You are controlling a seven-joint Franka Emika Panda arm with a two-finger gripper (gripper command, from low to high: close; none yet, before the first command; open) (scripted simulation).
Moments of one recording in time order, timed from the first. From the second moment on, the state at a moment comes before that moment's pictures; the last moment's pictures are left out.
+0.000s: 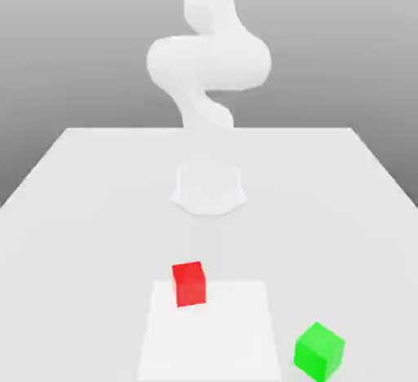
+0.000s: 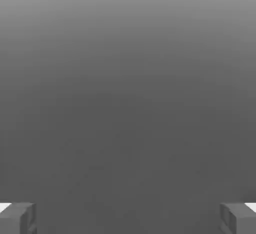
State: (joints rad) arm 0.00 -0.74 -0.01 -2.36 -0.01 2.35 0.77
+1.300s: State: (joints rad) arm -0.05 -0.05 -0.05 -2.92 -0.01 2.87 0.47
